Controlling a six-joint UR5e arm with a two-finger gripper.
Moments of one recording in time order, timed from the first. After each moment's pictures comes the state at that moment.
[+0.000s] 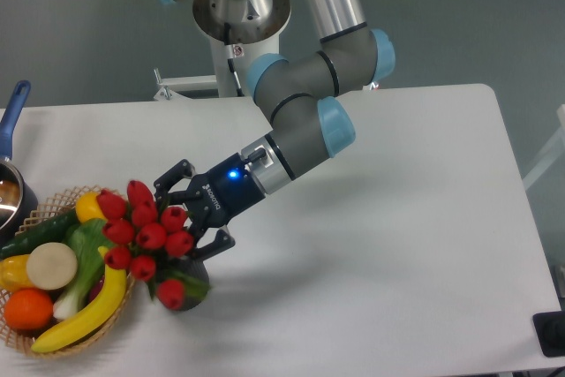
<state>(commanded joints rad) 2.48 -1.96 -1.87 -0.75 0.27 1.34</state>
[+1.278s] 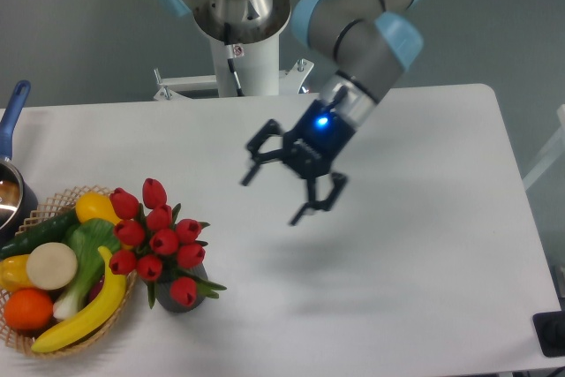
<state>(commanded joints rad) 2.81 -1.75 -1.91 -0.76 0.72 1.19</state>
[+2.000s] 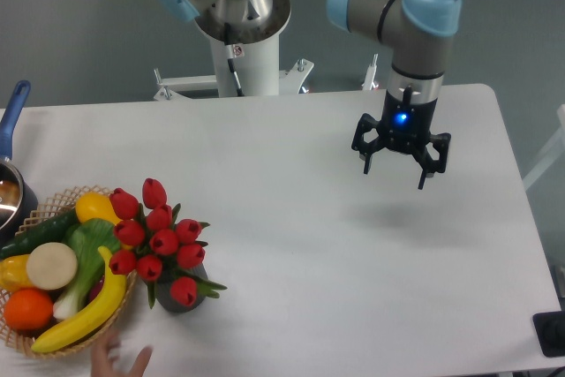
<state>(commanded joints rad) 2.76 -1.77 -1.90 -0.79 1.41 1.20</state>
